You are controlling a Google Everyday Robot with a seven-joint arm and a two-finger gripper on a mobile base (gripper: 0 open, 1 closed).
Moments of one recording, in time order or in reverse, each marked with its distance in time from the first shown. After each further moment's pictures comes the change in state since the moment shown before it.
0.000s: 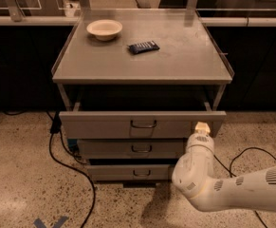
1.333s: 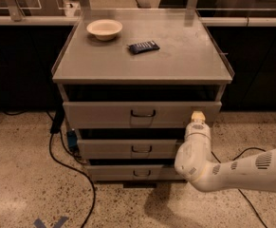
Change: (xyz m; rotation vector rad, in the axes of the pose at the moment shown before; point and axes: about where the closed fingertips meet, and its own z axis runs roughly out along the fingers) arm -0.020 -0.011 0.057 0.066 -0.083 -0.076
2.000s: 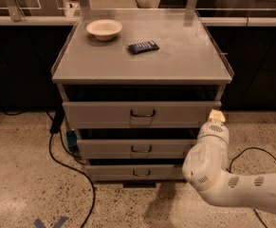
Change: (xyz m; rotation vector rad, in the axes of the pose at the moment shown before) arm 0.045 -0.049 -0.060 0.014 0.111 0.115
